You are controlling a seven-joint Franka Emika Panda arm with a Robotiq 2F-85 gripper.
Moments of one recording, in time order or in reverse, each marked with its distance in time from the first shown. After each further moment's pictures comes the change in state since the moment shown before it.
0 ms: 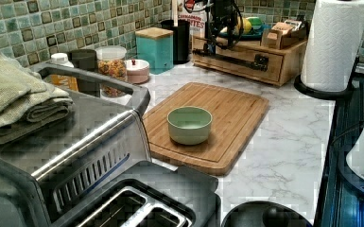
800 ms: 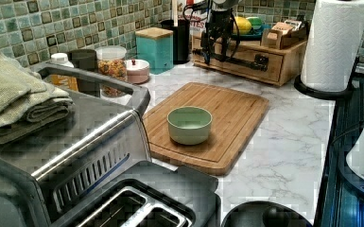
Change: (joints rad) arm -0.012 0.055 0.013 -0.059 0.010 0.202 -0.002
